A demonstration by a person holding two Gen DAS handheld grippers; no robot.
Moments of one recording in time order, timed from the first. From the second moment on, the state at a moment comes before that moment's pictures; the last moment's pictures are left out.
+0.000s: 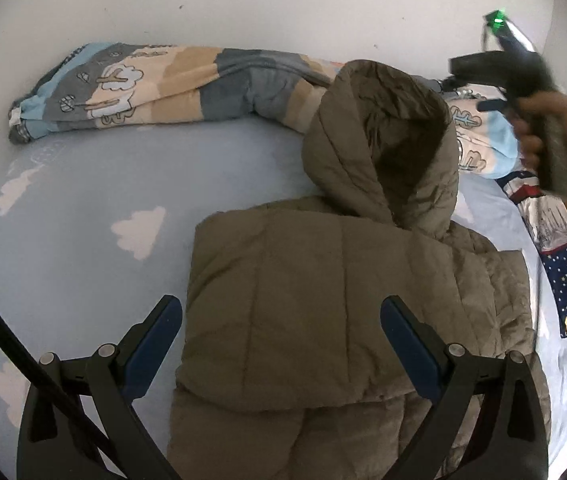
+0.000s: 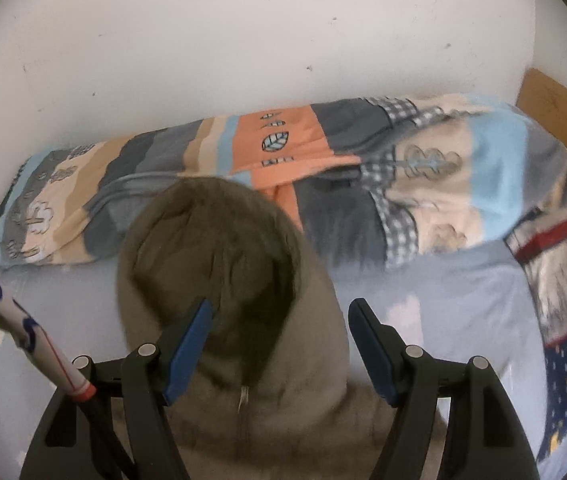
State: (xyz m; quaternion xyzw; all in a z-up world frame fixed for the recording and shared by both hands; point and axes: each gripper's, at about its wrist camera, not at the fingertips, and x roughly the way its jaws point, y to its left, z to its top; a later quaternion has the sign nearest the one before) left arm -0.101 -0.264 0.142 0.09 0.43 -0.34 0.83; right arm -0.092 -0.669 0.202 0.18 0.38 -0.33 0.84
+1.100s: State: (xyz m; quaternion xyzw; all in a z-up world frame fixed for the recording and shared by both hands) left arm -0.057 -0.393 0.205 0.30 0.20 -0.41 0.84; right arm -0.193 -0.652 0.208 0.15 0.34 -0.27 0.89
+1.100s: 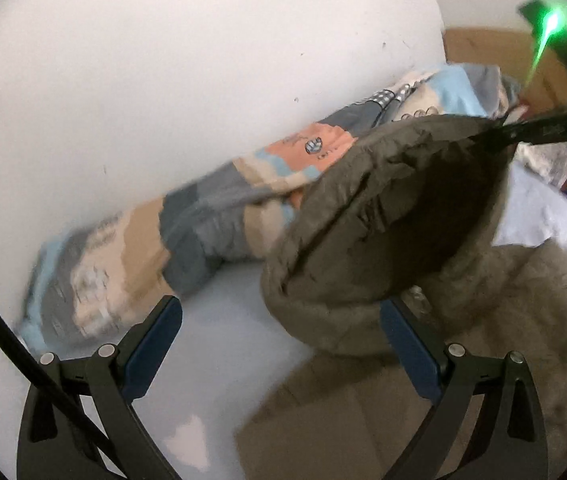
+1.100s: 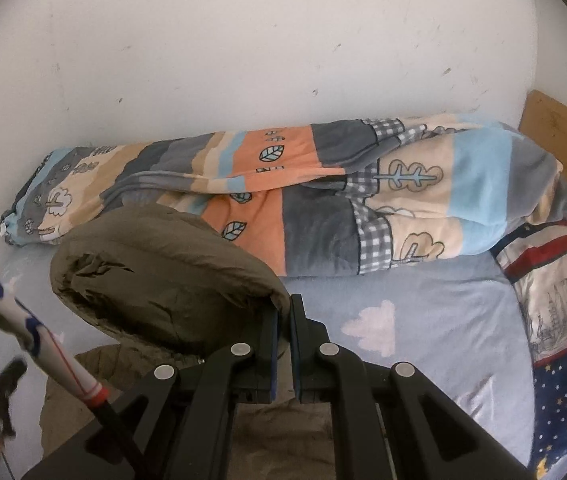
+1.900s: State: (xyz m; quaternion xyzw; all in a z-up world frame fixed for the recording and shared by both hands) left arm -0.121 -0.364 0.194 0.25 0.22 -0.50 0.80; right arm -0.280 -0.597 0.211 0.13 0.31 -0.24 0.91
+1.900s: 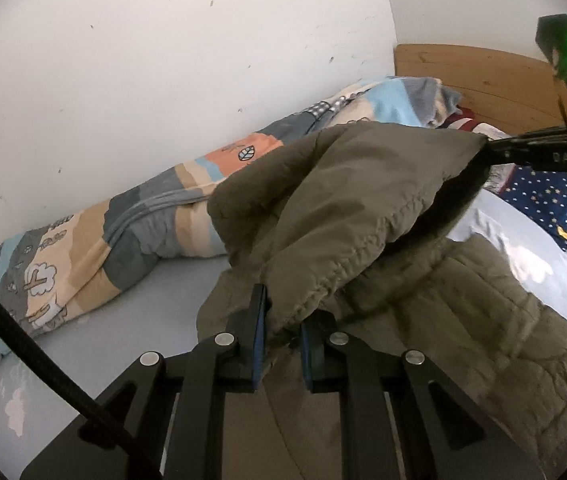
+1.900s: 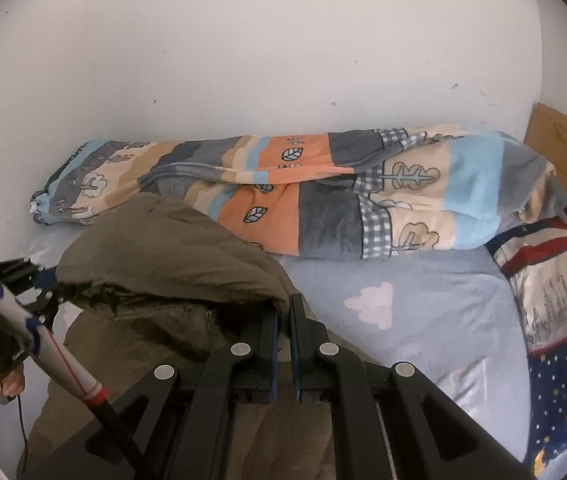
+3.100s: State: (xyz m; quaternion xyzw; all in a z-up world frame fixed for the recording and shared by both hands) left arm -0.294 -0.270 0.133 0.34 0.24 -0.50 0.76; right arm -0.406 -0.504 0.109 0.19 0.38 -0.21 0.88
